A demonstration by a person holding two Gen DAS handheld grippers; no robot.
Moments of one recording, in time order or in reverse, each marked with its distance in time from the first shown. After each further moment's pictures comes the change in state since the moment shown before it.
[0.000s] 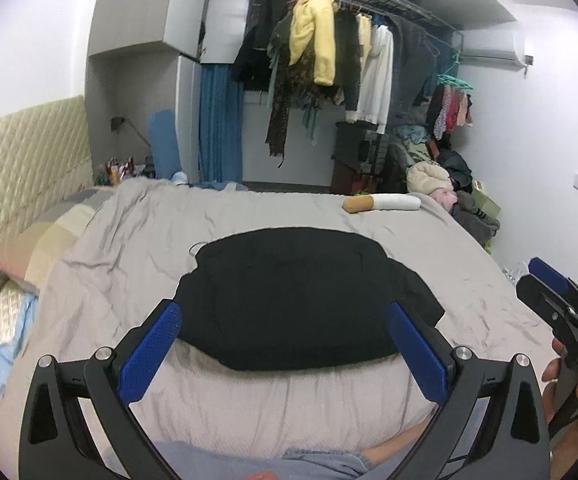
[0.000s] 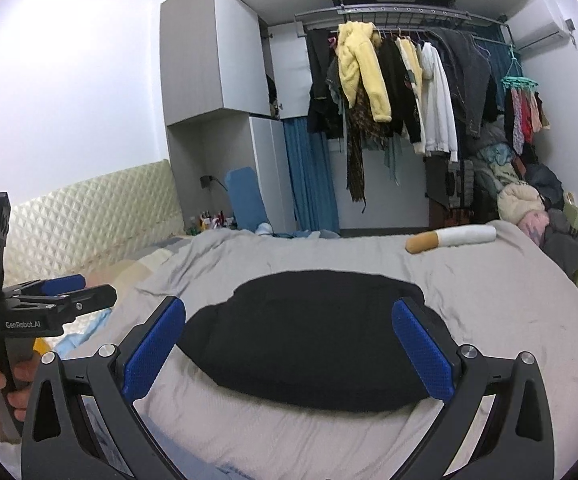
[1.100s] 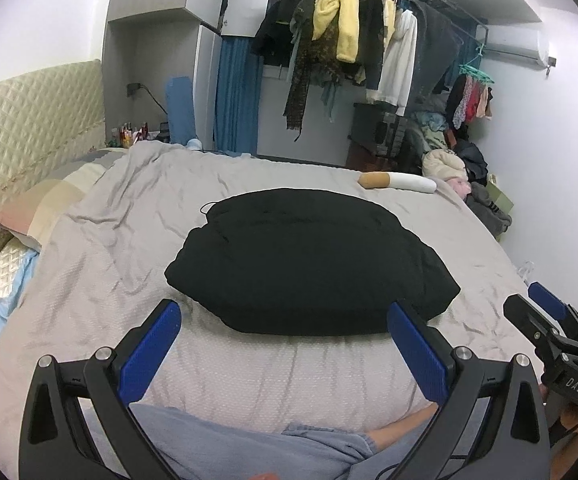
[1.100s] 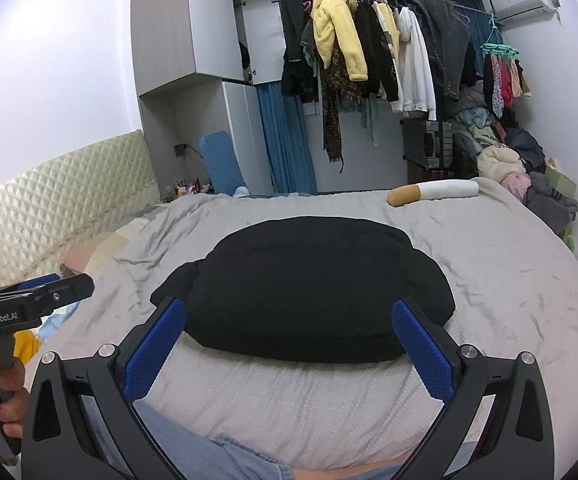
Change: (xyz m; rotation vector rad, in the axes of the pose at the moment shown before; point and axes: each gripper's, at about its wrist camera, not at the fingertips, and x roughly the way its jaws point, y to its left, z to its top) left arm 0.030 0.020 -0.040 -0.065 0.080 0.031; right arm 0.015 0.006 -0.049 0.047 0.115 -0.086
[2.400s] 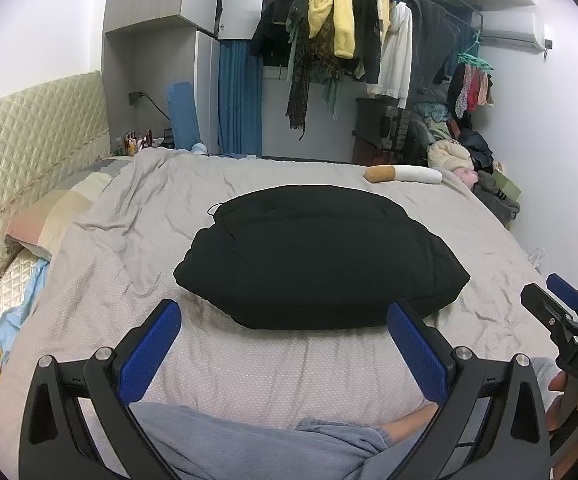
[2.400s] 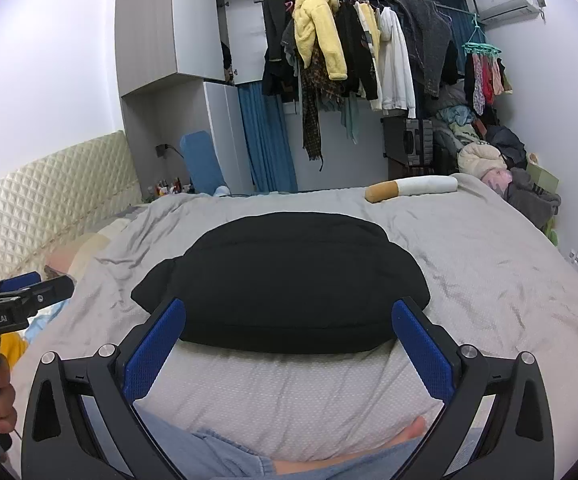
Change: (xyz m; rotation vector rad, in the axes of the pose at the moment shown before) left arm 0.001 -0.006 -0.007 0.051 -0.003 0.042; right arm -0.008 -0.009 -0.011 0.015 0.001 -0.063
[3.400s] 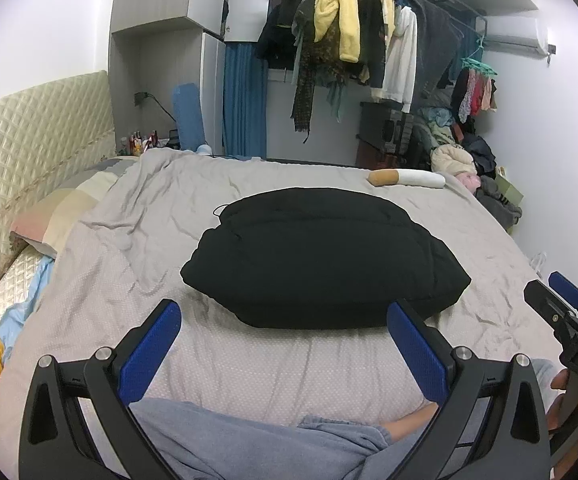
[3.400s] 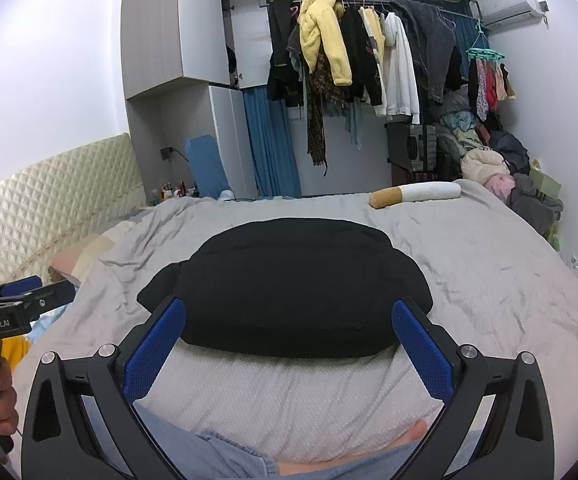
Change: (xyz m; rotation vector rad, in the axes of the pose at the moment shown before) left arm -0.012 0.007 -0.003 -0.012 -0.012 0.008; right arm -0.001 0.003 0.006 -0.011 -0.014 0.008
